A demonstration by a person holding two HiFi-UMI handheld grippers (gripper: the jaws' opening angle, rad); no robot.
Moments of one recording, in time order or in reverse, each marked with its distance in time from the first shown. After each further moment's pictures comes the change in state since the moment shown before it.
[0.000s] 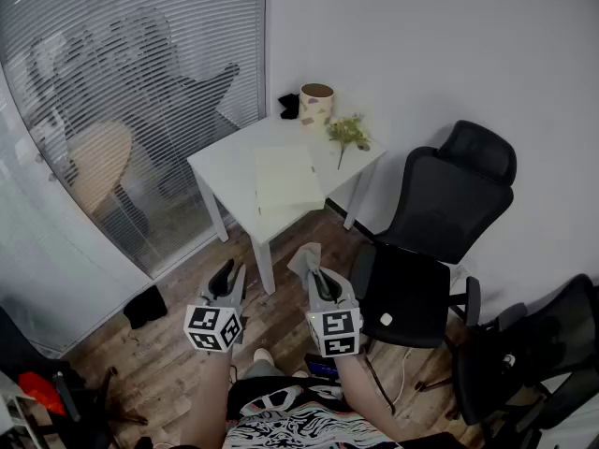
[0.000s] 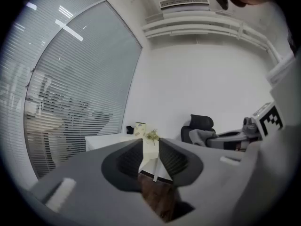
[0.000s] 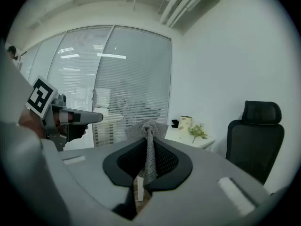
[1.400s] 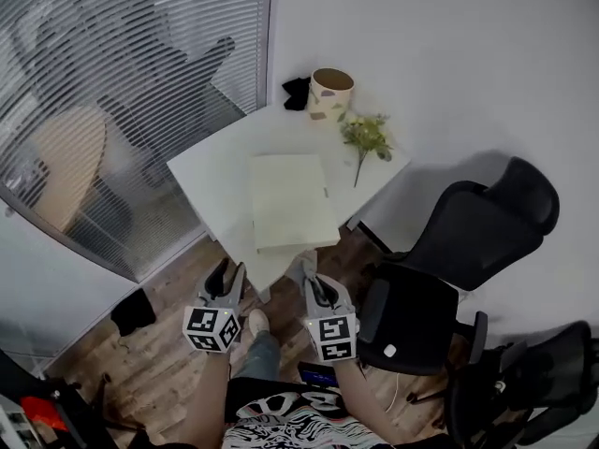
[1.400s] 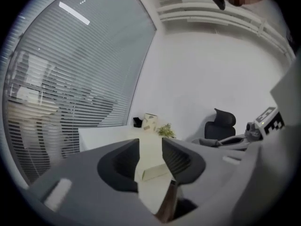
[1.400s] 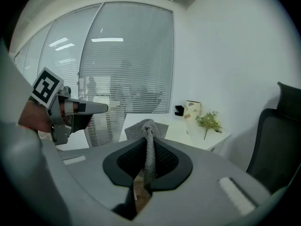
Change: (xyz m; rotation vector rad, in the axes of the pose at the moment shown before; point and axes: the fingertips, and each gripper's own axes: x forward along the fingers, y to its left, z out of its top) left arm 0.202 0.121 -0.031 -0.065 0.078 0.022; right arm 0.221 -0.059 -0.040 -0.008 0.153 0.046
